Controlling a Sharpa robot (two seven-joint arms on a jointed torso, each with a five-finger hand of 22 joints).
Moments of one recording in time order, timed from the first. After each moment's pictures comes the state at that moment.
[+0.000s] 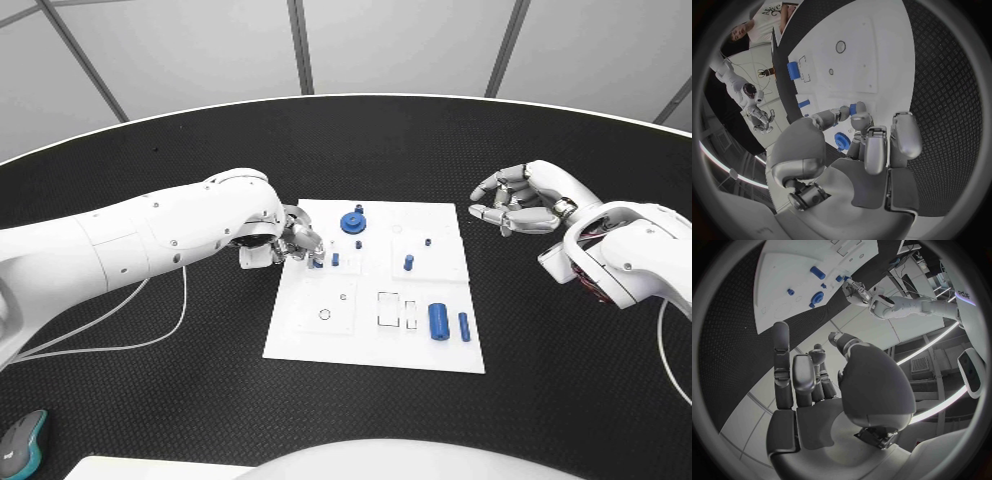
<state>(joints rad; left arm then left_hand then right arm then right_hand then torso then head) 1.31 -0.64 -0.12 1.20 -0.93 0.32 -0.55 0.89 -0.09 0.96 -0.02 0.35 0.90 0.06 0.69 0.75 1.29 -0.01 1.15 0.90 1.46 -0.07 1.56 1.31 0.09 1.41 0.04 1.34 1.21 1.29 -0.97 -0.11 1.55 -0.93 -0.45 0.11 1.28 -0.21 0.44 0.17 0.40 0.82 0.15 0.43 0.45 1.14 0.06 1.06 0.98 1.46 -0.01 1.22 1.14 0.16 1.24 0.08 0.62 0.83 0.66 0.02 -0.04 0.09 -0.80</state>
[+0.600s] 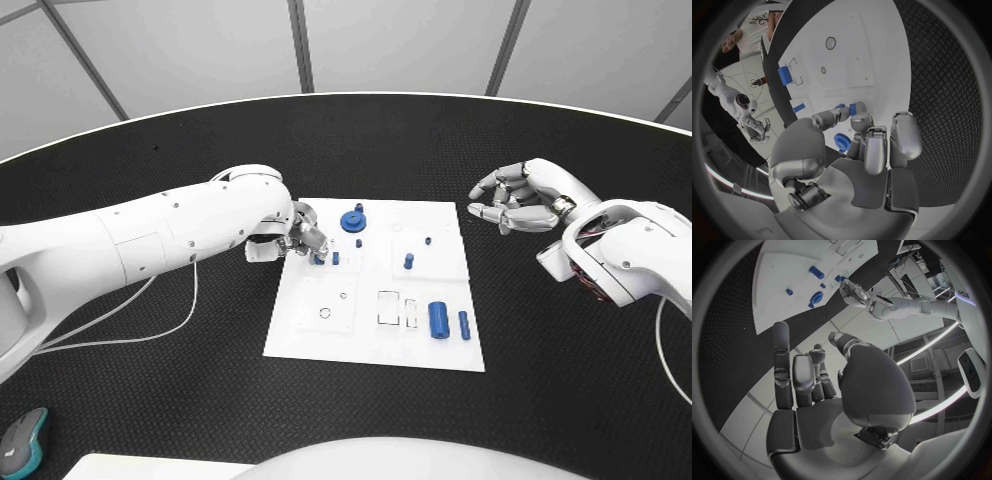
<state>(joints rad) 1.31 -0.59 -0.12 1.16 -1.04 0.34 -0.56 0.89 -0.09 0.97 -0.02 0.35 0.90 0.06 0.69 0.76 1.29 -0.01 1.16 0.92 1.47 -0.07 1.56 1.31 0.09 1.41 0.04 1.35 1.22 1.29 -0.97 -0.11 1.55 -0.93 -0.45 0.11 1.28 -0.21 0.44 0.17 0.40 0.82 0.15 0.43 0.45 1.14 0.06 1.06 0.98 1.46 -0.01 1.22 1.14 0.16 1.24 0.08 0.62 0.83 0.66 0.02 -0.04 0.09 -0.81</state>
